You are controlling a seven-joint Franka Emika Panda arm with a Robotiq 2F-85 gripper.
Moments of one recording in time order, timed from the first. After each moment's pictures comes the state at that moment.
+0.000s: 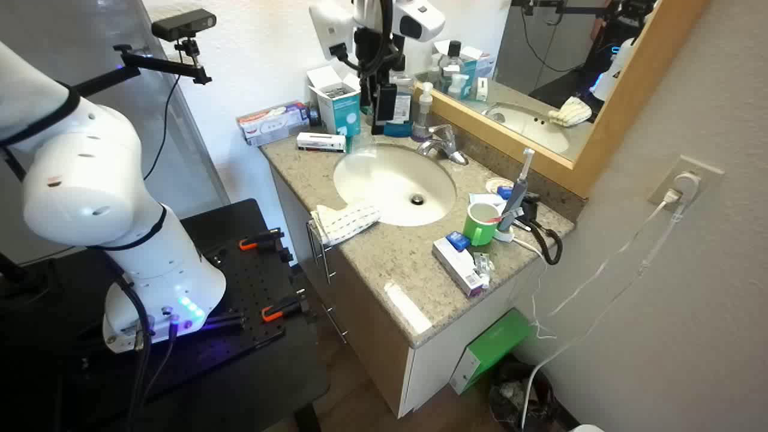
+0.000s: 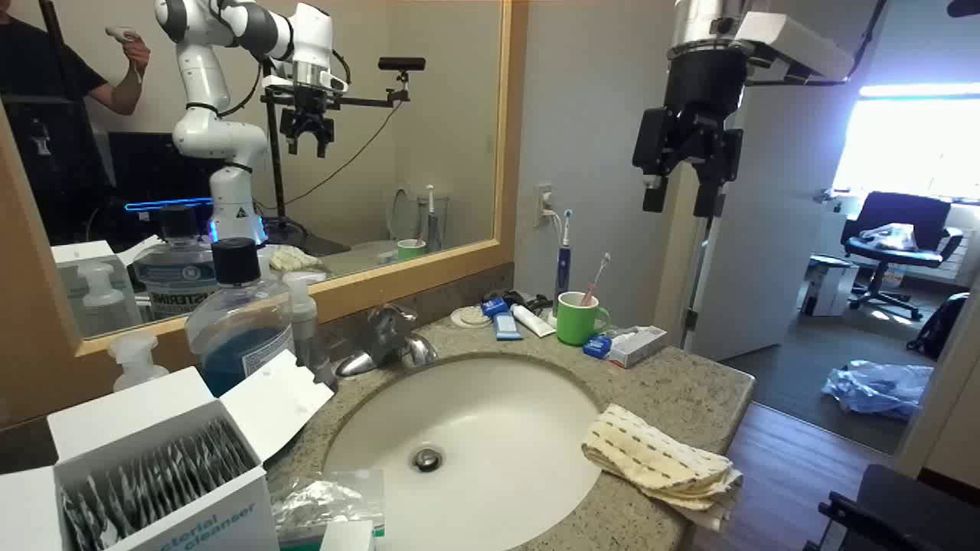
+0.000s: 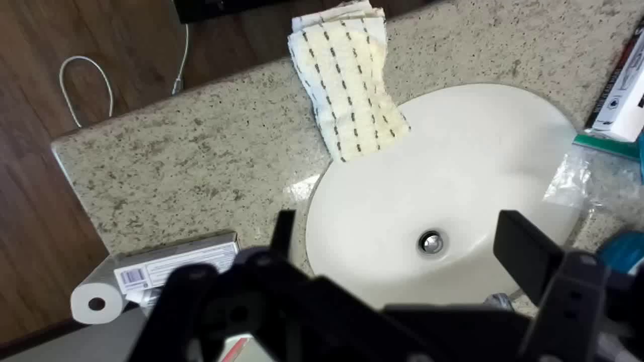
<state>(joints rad) -0.05 -0.34 -0.09 -2.31 0.10 1.91 0.07</state>
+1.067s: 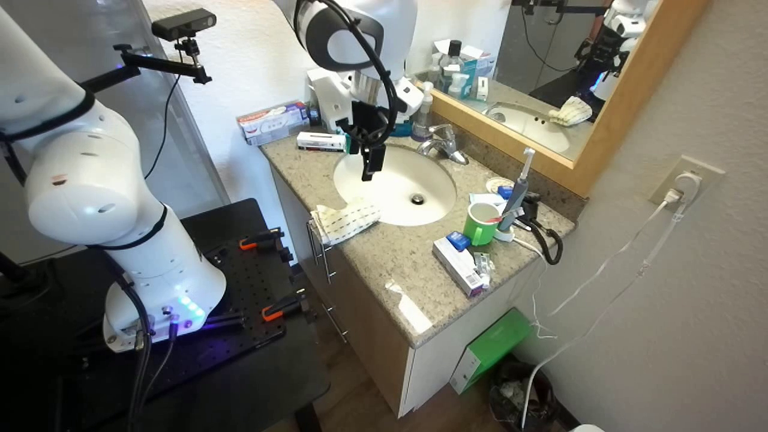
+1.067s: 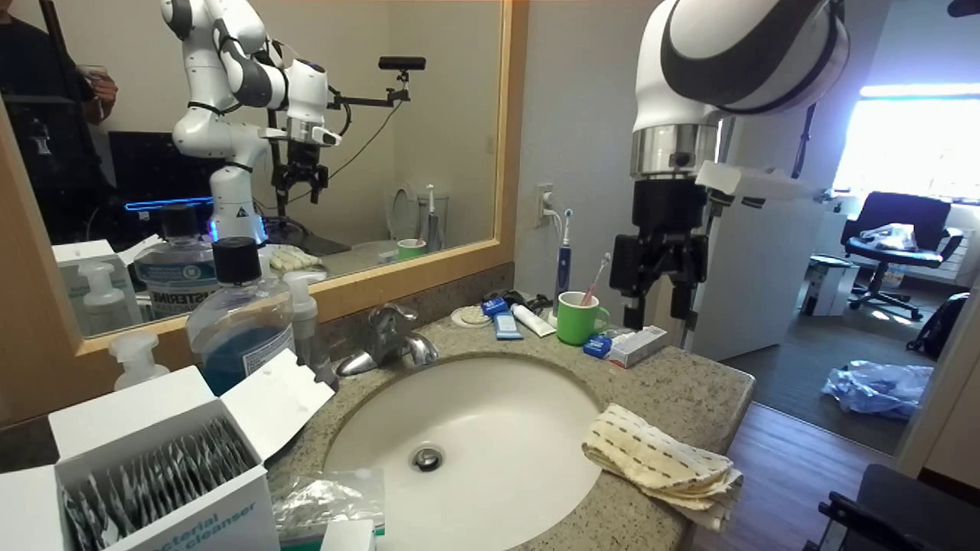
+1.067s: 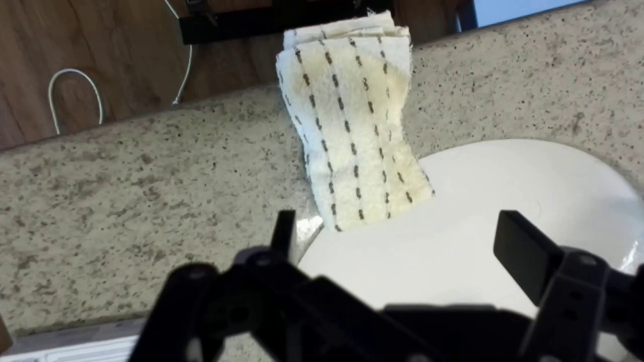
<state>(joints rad) 0.00 -0.17 -0.06 -2.48 0.11 2.16 0.02</state>
